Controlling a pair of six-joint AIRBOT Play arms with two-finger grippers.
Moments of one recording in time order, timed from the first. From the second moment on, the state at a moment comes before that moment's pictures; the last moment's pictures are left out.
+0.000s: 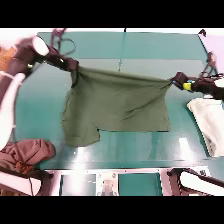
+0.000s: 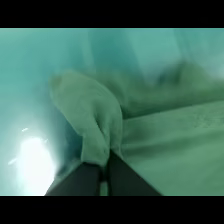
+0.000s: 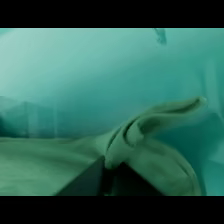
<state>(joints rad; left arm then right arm) -0.16 -1.68 1.68 1.33 -0.96 -1.37 -0.26 -1.30 0.99 -0.77 0.68 1.24</state>
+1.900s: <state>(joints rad) 0.22 -1.77 1.12 0.87 -1.40 -1.15 -0.57 -1.29 0.51 -0.86 1.08 1.20</state>
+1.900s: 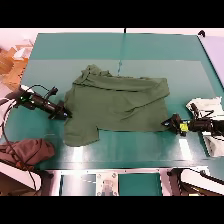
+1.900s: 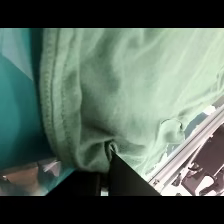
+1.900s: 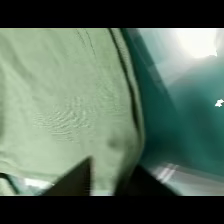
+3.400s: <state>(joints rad) 0.22 -0.76 1.77 0.99 -1.23 -1.29 -0.55 -0.63 1.41 -0.71 0.83 1.20</state>
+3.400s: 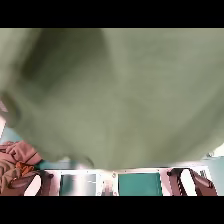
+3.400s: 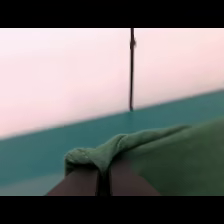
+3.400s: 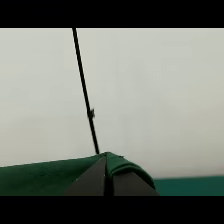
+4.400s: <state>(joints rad) 0.05 -1.78 1.61 0.76 -0.76 -1.12 -0.32 -1.70 1.42 -0.63 0.65 1.18</state>
